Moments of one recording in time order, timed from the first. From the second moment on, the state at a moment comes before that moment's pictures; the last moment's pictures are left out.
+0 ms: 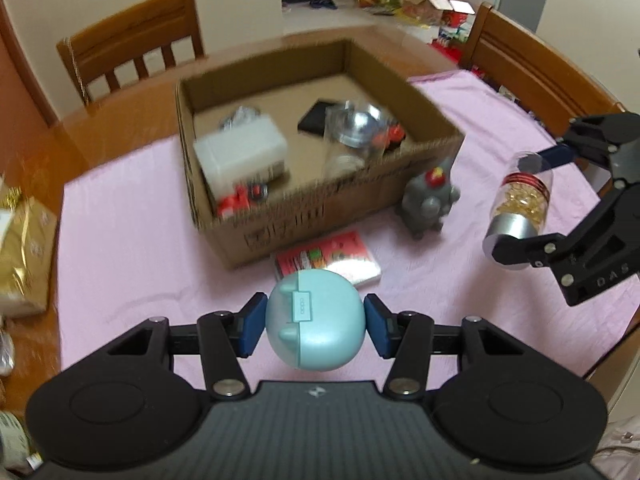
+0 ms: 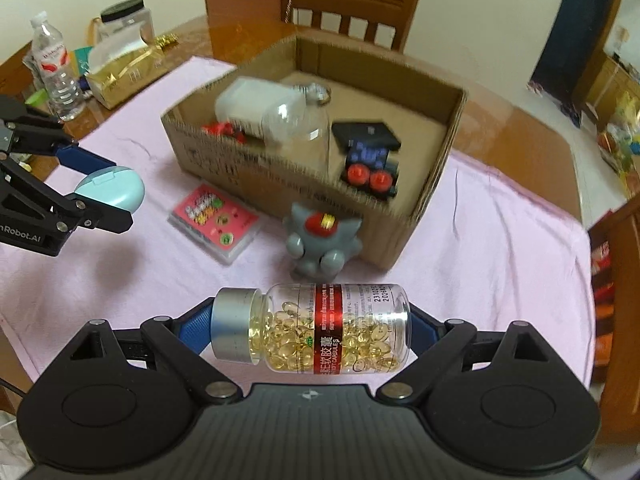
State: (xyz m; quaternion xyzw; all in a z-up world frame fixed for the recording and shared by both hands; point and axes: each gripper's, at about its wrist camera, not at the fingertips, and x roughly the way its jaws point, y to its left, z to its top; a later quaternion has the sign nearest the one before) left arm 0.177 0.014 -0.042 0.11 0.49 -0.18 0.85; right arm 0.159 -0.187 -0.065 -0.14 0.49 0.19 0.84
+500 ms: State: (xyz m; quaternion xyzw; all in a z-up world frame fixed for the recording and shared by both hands) left arm 0.272 -0.010 0.006 0.12 0.42 -0.18 0.88; right arm 0.219 -0.199 -0.011 -0.15 0.43 0.21 0.86
